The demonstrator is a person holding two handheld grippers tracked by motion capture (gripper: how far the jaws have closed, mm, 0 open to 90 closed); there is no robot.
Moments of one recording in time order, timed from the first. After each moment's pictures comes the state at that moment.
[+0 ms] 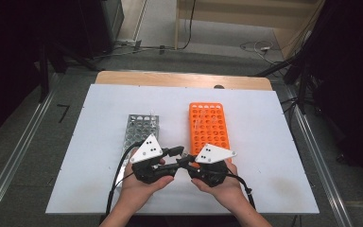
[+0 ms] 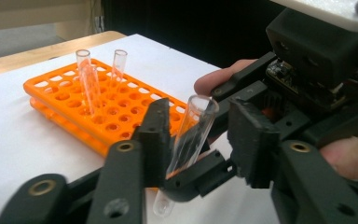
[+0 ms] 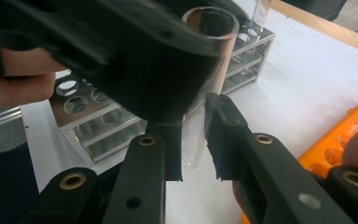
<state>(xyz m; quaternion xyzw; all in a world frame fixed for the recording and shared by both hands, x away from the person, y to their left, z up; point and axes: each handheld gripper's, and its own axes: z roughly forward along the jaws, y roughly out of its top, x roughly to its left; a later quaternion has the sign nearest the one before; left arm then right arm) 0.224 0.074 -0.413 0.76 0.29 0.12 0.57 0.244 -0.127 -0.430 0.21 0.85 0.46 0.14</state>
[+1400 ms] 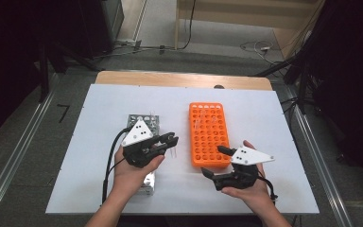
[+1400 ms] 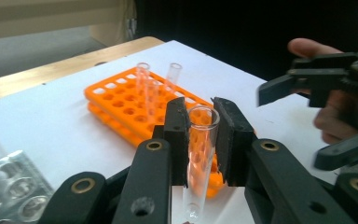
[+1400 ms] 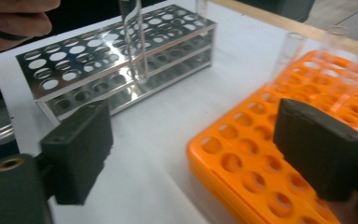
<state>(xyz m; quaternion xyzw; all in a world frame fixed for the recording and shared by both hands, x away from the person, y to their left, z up) 0.252 0.104 -0.397 0.74 0.34 0.17 0.56 0.245 -0.211 -0.429 0.26 0.82 0.49 0.15</state>
